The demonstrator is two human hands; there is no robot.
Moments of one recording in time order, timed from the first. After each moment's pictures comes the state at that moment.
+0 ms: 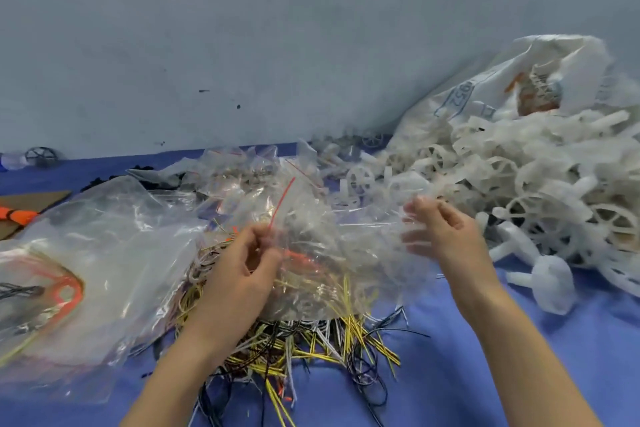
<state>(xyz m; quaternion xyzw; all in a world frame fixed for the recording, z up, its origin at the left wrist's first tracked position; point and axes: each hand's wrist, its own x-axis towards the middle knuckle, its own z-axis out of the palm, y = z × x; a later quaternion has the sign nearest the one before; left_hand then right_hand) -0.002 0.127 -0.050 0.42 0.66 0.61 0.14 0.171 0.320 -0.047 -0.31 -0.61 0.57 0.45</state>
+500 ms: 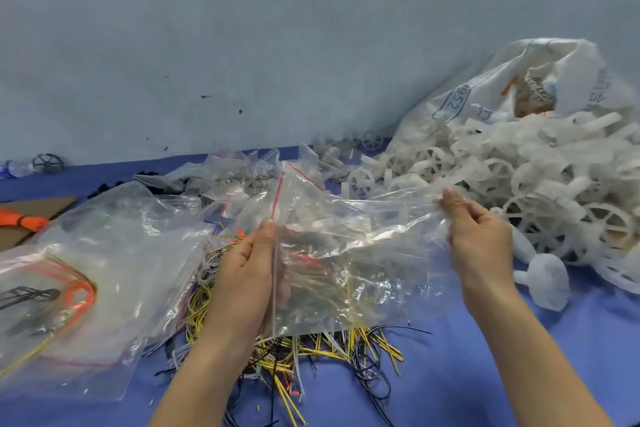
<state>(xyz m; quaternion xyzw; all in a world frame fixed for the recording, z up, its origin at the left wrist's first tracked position) 0.021 0.125 -0.033 0.28 0.64 0.68 0.20 0.183 0.323 -0.043 -0.37 -0.54 0.52 0.55</state>
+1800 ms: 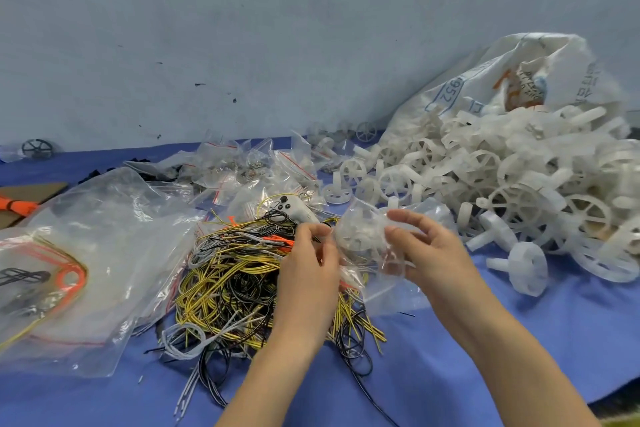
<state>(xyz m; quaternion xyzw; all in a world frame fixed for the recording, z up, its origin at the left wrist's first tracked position) 0.070 0.179 -0.067 0.35 0.71 0.60 0.09 0.194 0.272 -0.041 -0.29 -0.57 0.67 0.37</state>
